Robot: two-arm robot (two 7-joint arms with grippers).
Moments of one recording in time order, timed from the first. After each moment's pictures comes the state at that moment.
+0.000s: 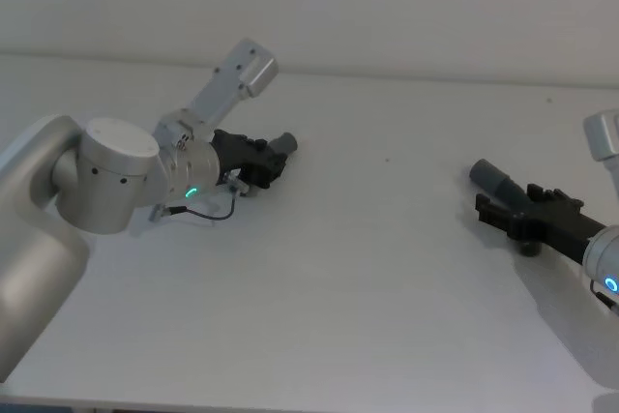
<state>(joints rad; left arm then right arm) -0.51 0.30 0.50 -1.42 -0.21 0.64 -0.31 0.13 0.44 -0.20 -1.64 0.40 0.54 0.24</state>
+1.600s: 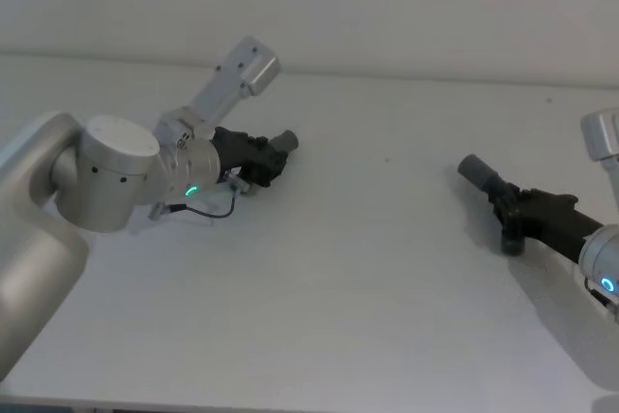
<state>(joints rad) -0.51 0.30 0.51 -1.43 -0.20 0.64 -0.32 0.13 0.45 -0.21 -1.64 0.40 0.50 0.25</state>
